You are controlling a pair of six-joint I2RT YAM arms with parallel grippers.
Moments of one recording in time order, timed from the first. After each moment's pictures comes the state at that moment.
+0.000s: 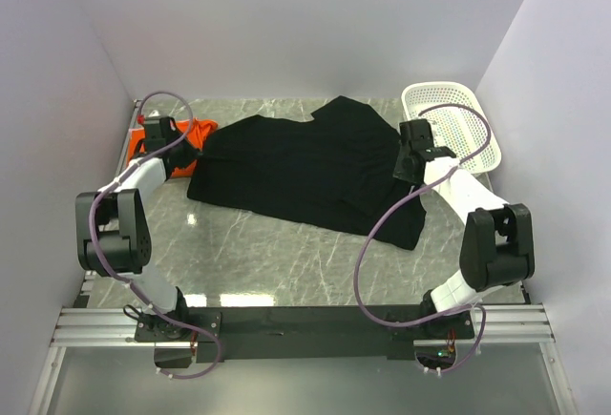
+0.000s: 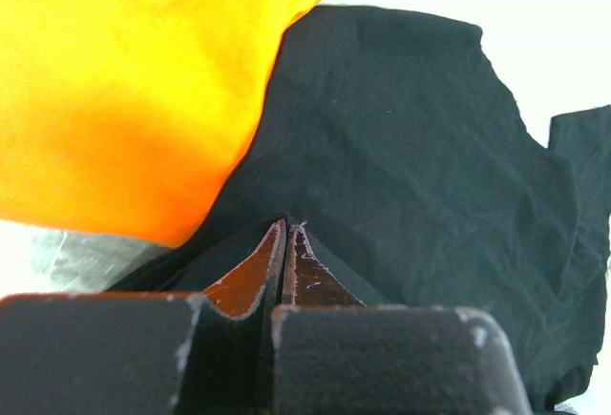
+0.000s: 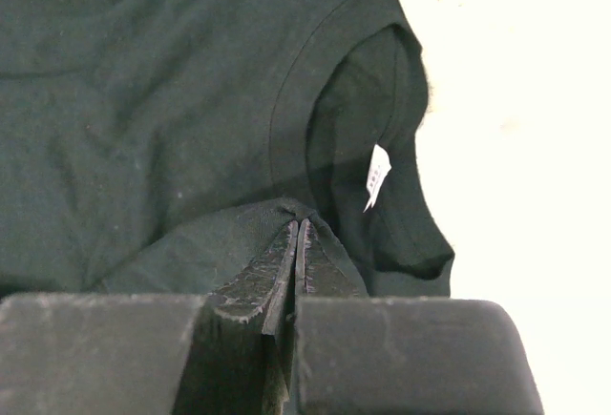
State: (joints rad) left arm 0.09 1.67 1.06 -0.07 0.12 -0.68; right arm 0.17 1.55 1.10 -0.49 0.27 0.39
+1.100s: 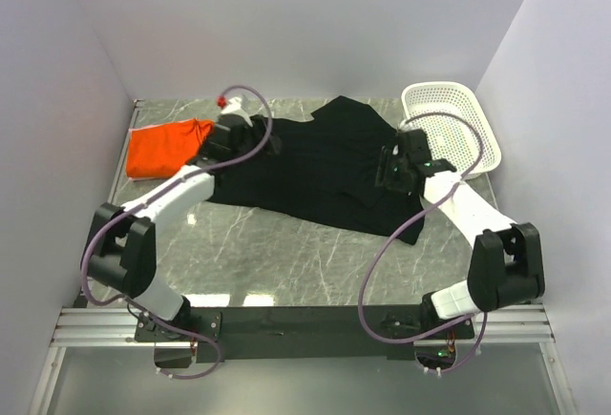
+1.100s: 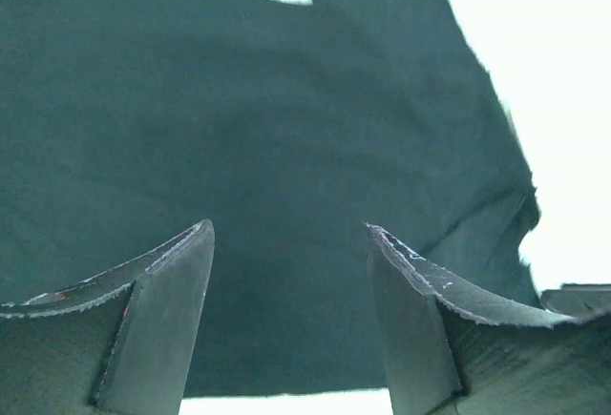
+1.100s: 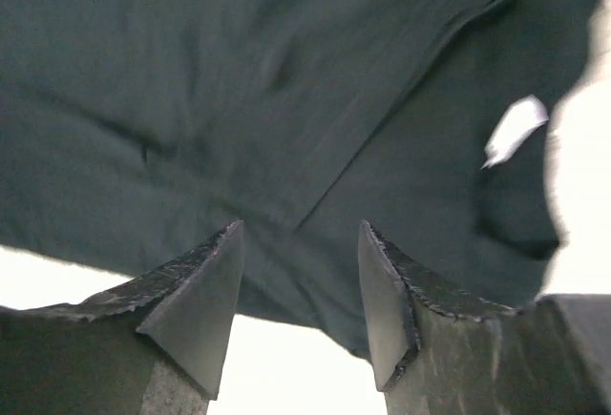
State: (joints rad) left arm -0.39 1.55 1.09 0.04 -0.04 -0.60; right arm 0.22 1.42 1.01 -0.45 0.05 0.36
